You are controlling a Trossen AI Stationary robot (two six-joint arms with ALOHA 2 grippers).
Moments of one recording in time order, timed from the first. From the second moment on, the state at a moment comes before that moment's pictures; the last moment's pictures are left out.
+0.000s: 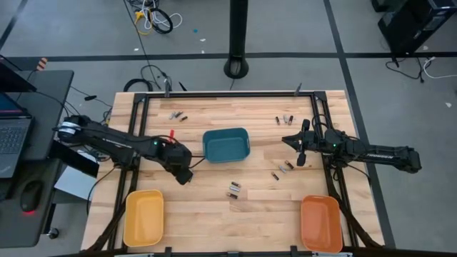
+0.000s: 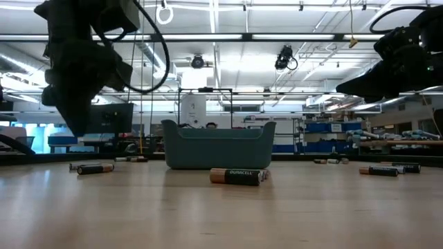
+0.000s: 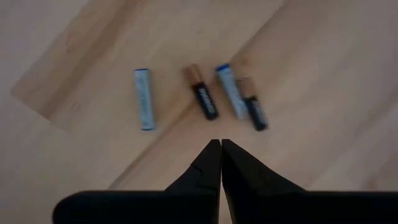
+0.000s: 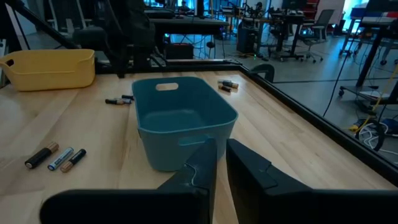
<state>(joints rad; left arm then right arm) -0.15 1.30 0.76 -0.79 0.01 -0.95 -0.21 0.17 0.01 0.03 0.05 -0.03</state>
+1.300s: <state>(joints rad) -0.03 1.32 0.57 -0.64 -0.05 -0.77 -0.21 0.17 0.01 0.03 0.05 -0.03</state>
